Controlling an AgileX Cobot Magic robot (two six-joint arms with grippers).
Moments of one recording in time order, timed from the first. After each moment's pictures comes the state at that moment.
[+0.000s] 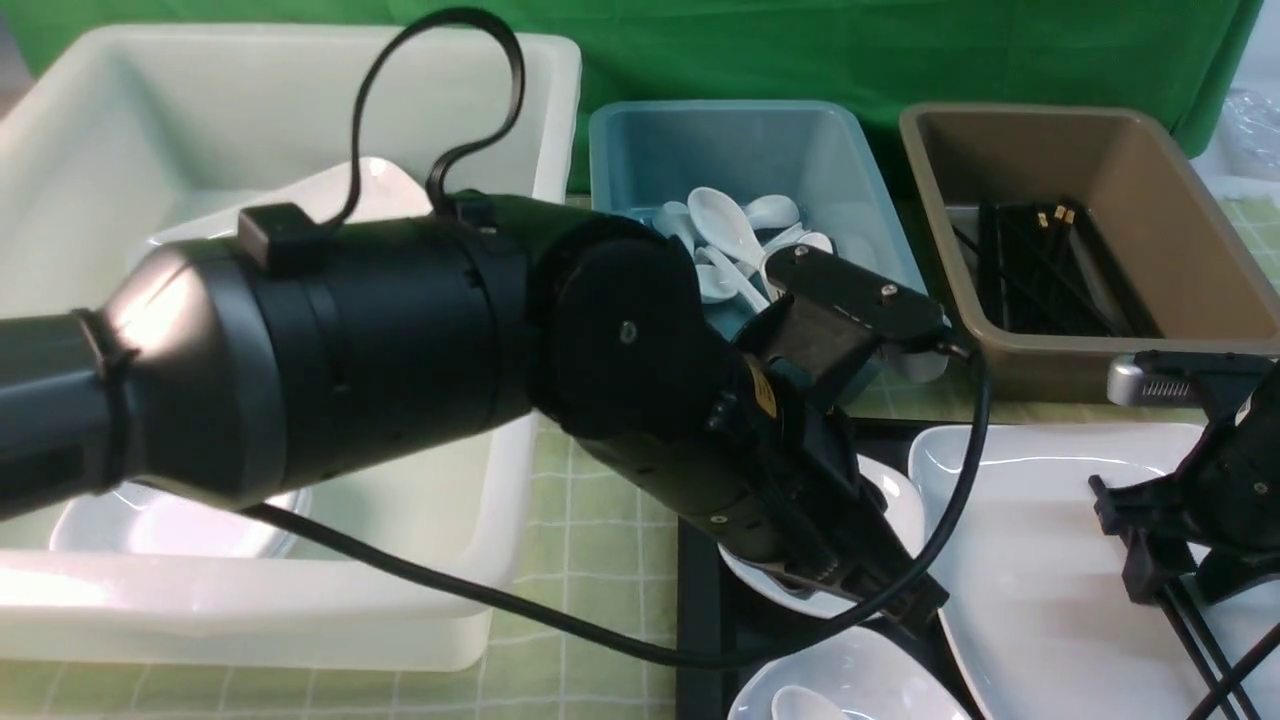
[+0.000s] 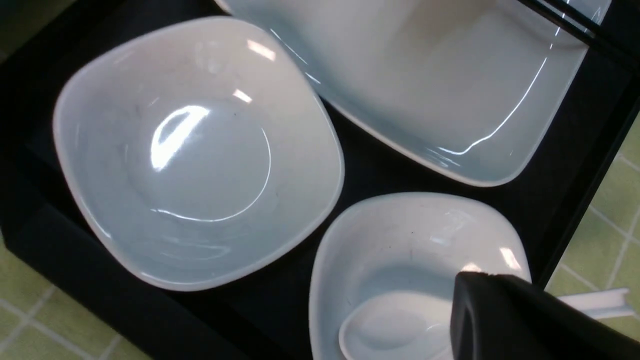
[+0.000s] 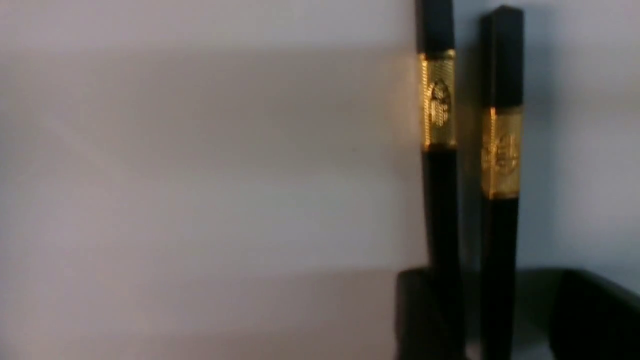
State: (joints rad) right arm -0.01 1.77 -1.02 0.02 0.71 0.01; left arm -0.87 1.66 -1.27 -0.34 0.69 0.22
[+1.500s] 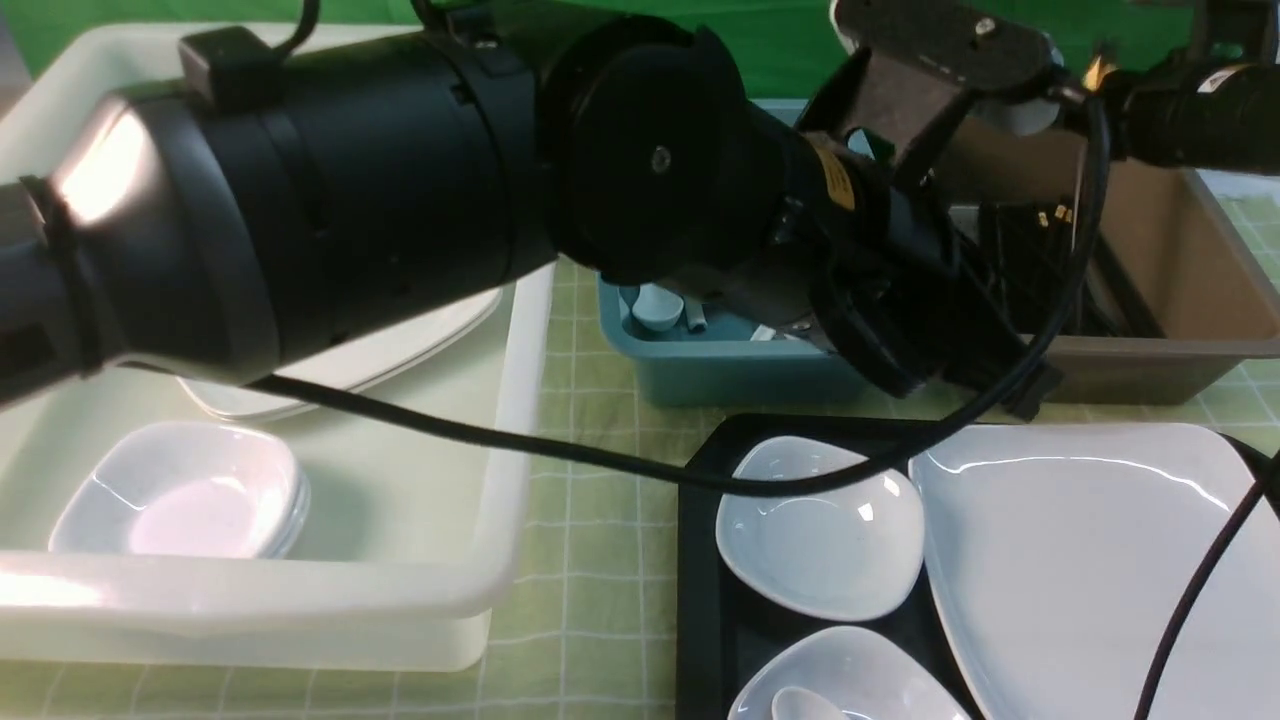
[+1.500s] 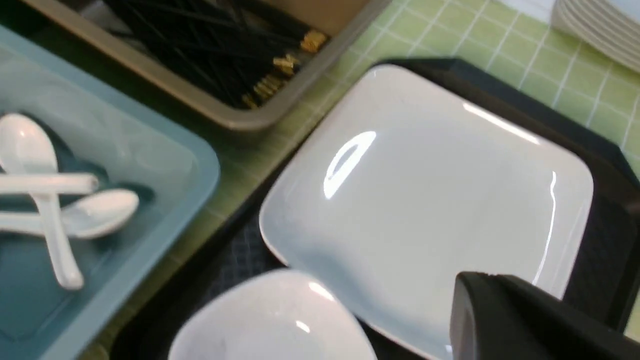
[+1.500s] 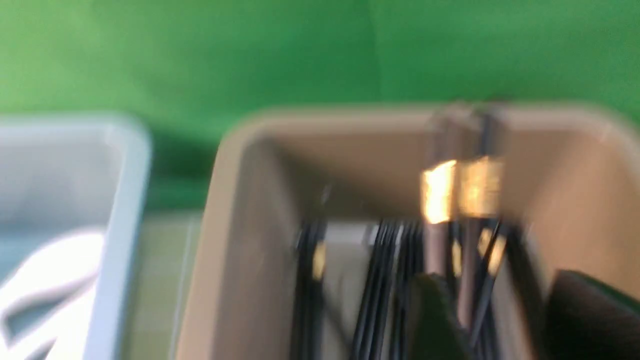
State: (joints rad) right arm -0.01 1.96 -1.55 0.26 0.13 -0.20; left arm -0.87 1.68 -1.50 -0.24 0.62 0.21
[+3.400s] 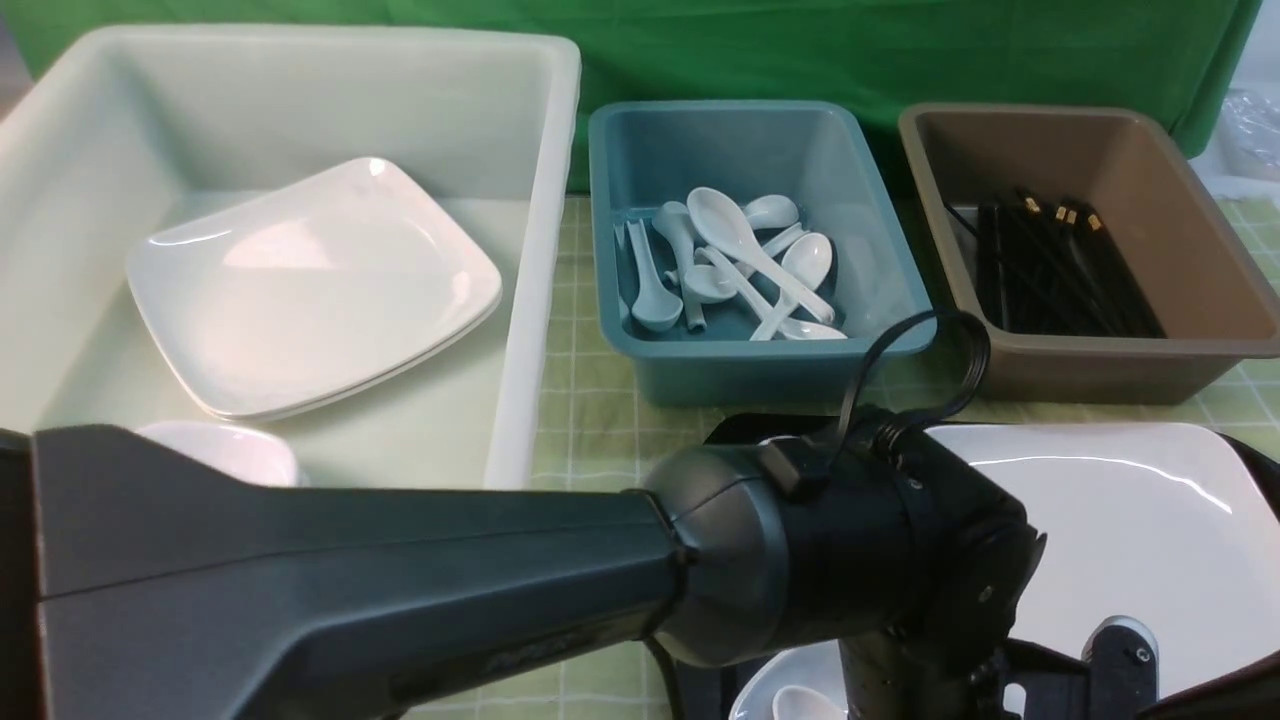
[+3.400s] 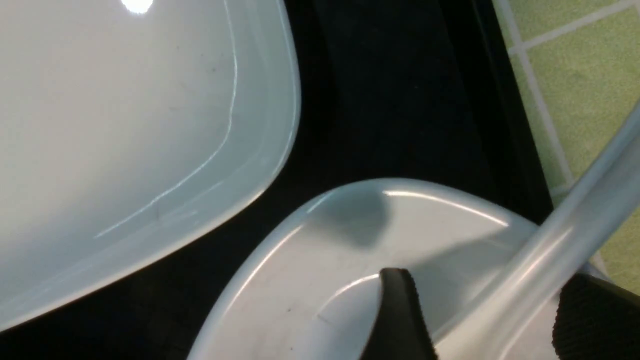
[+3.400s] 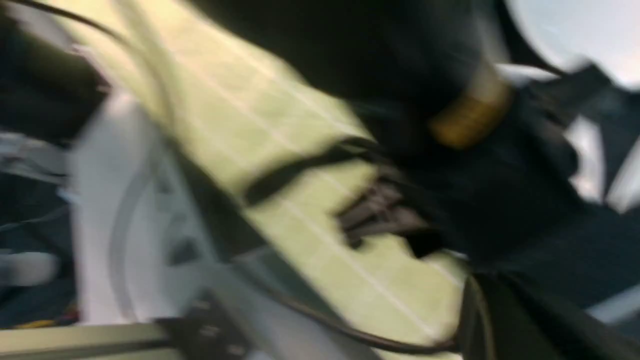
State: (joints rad) right arm 0.19 0.82 -0.81 0.67 1.16 -0.55; left arm -1.10 2.04 -1.50 -0.18 0.90 0.94
